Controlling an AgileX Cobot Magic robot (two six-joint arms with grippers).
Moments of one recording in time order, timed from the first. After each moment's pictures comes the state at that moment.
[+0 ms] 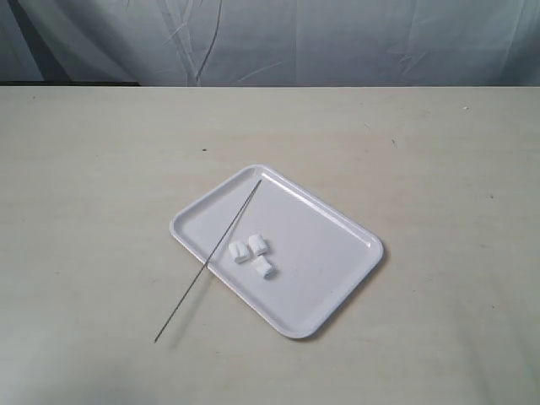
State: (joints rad) left arm 0.09 0.01 0.00 -0.02 0.33 -0.01; right arm 0.07 0.01 0.00 -0.13 0.31 0.07
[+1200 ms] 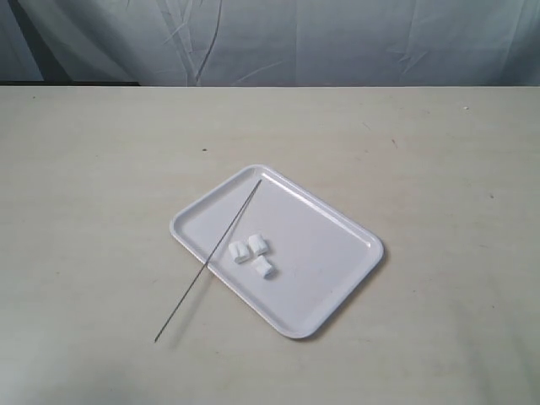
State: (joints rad) left arm 0.09 0.01 0.00 -0.02 0.34 -0.01; right arm 0.07 0.01 0.00 -0.09 0.32 0.01
